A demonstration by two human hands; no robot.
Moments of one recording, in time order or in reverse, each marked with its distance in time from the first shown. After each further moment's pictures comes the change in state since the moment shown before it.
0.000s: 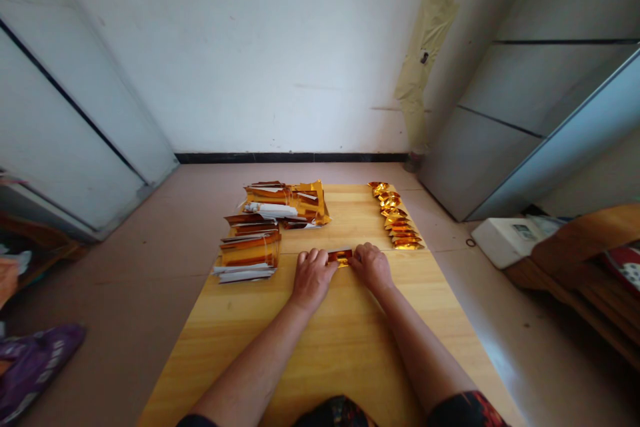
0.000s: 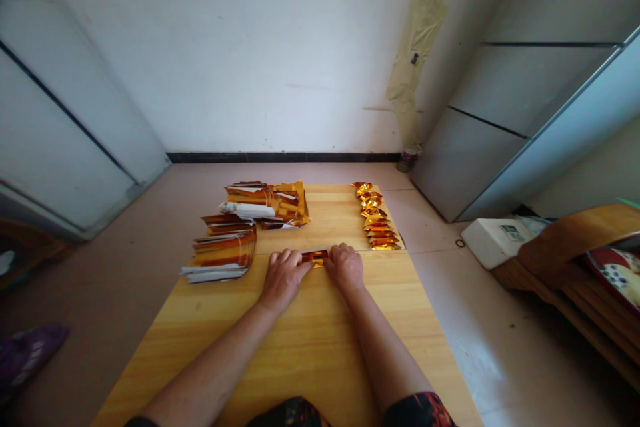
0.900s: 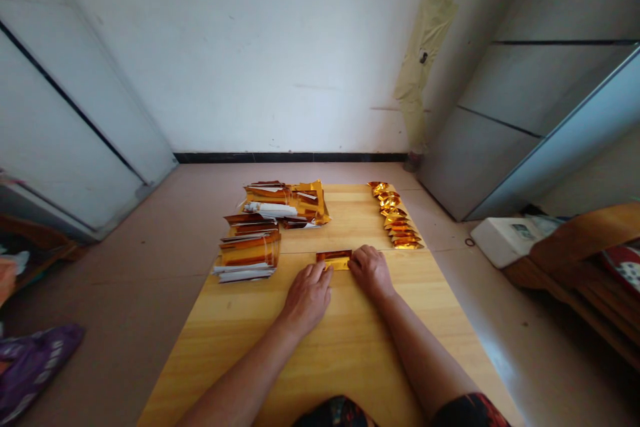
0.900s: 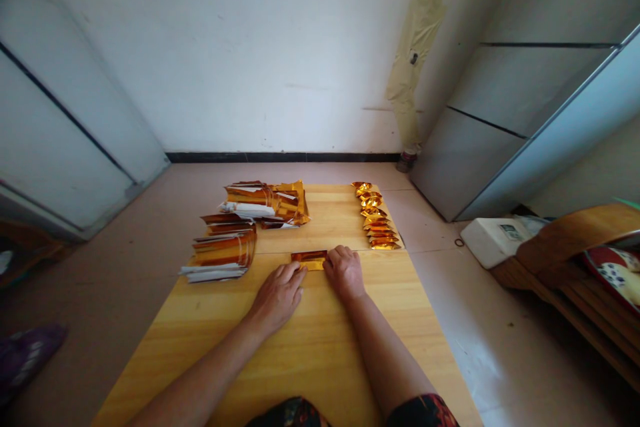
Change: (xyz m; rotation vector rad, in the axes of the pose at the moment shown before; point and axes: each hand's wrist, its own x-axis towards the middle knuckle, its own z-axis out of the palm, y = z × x) left_hand -0.033 0.001 0.007 -0.124 -0.035 0.015; right_hand -0.013 0.001 0.003 0.088 0.139 -0.168
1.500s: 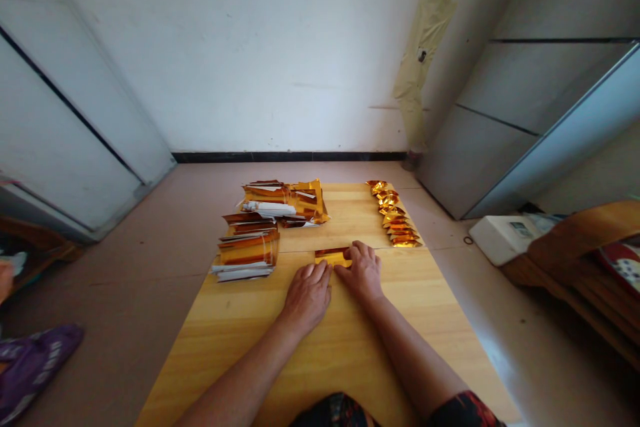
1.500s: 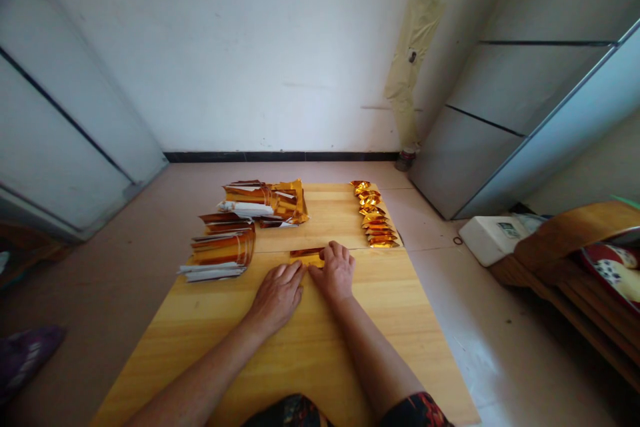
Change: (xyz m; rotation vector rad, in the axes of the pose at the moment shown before) left_hand -0.001 0.002 0.003 0.068 0.019 0.019; right_hand -0.005 -0.027 0.006 0.102 0.043 0.237
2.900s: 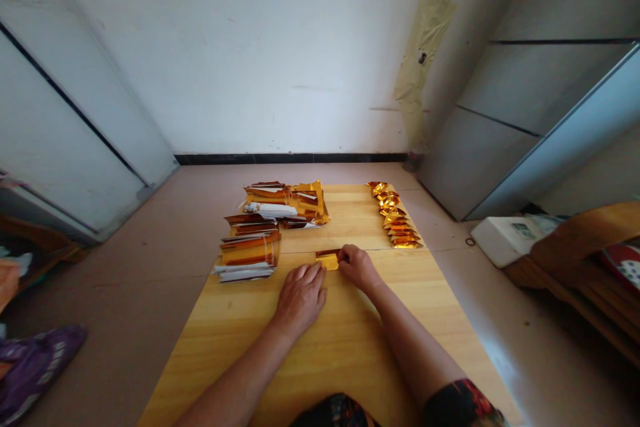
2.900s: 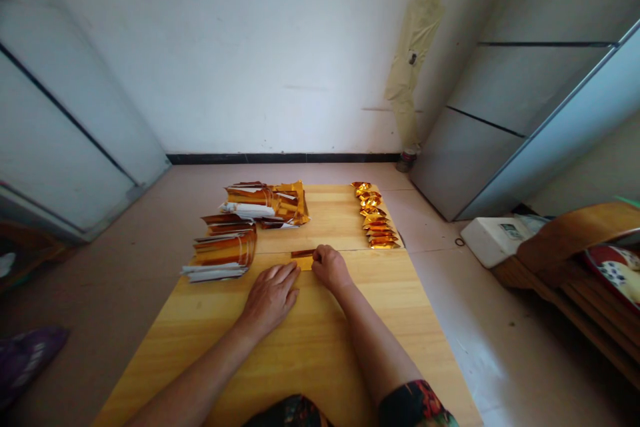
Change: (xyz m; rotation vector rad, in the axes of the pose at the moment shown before) left_hand -0.009 -0.011 -0.007 0.006 0.070 -0.006; right_hand 0.027 0.000 0.004 0.259 -0.233 -0.095
